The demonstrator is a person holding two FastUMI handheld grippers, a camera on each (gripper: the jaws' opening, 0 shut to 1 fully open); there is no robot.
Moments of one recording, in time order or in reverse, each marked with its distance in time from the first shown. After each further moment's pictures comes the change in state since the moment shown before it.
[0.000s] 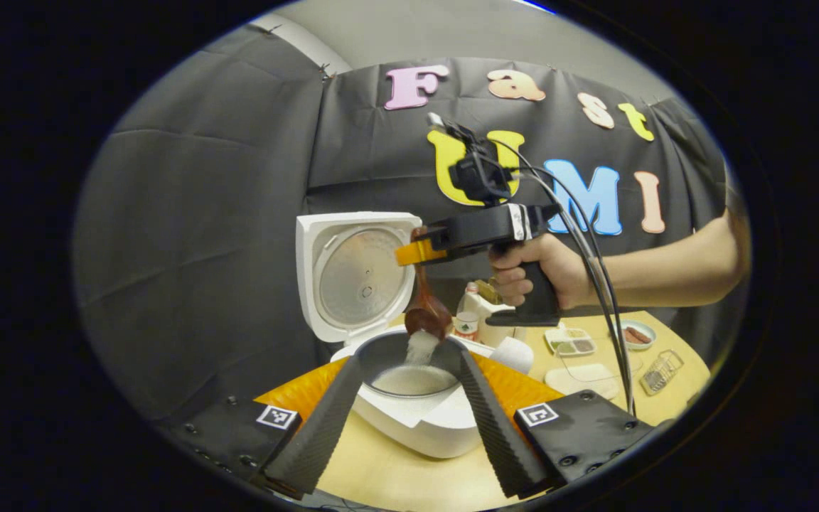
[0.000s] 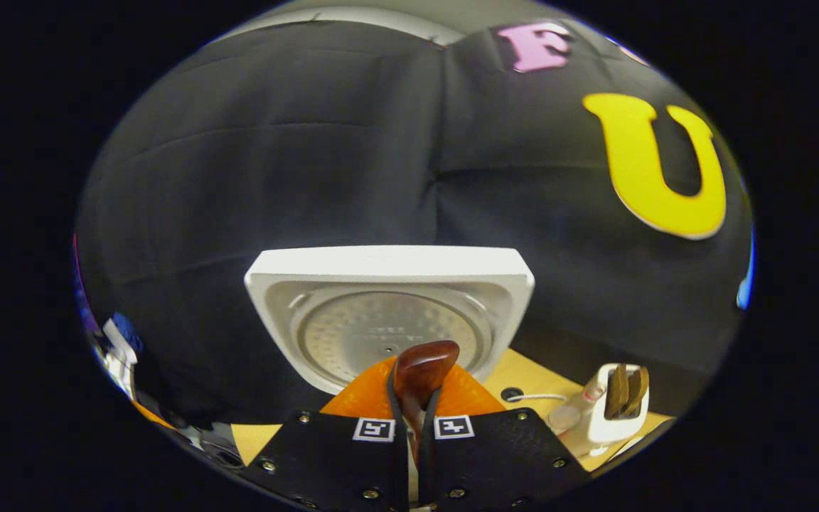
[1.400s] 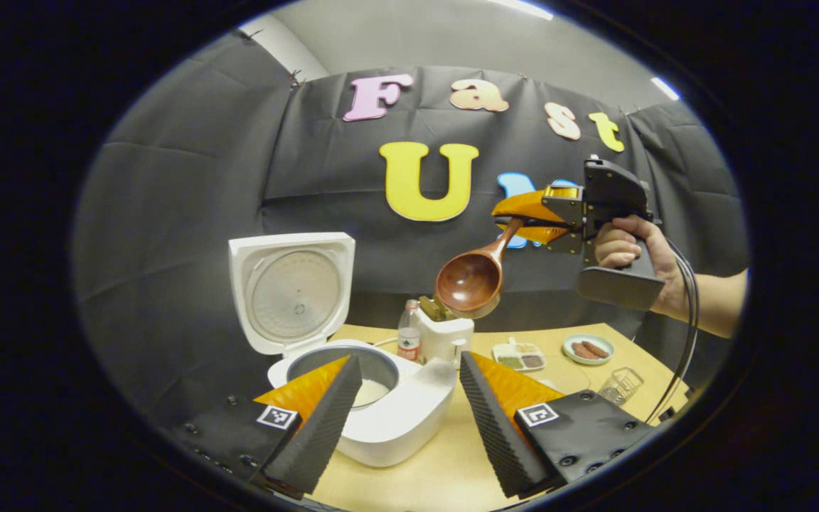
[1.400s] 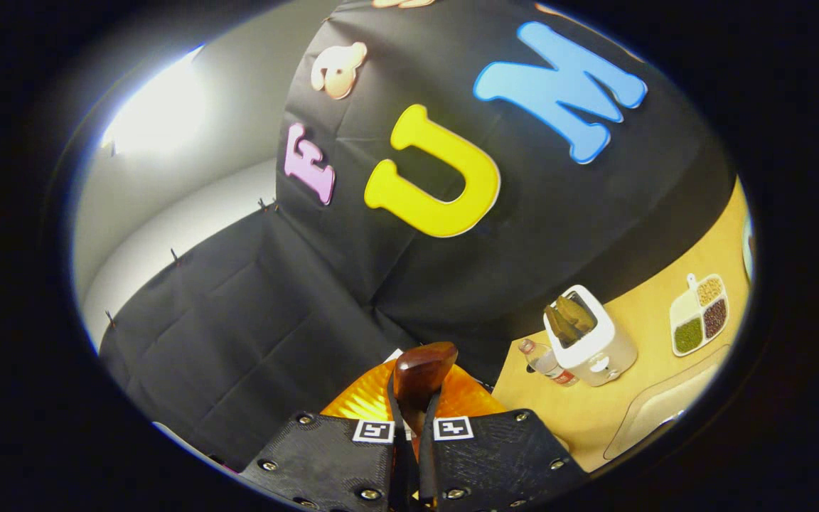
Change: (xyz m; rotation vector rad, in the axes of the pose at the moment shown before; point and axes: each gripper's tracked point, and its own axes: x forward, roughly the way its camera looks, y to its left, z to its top) left arm -0.009 -0.108 0.046 -0.004 -0.046 -0.159; right arm -0.228 -0.155 0.018 1.050 -0.378 -0.093
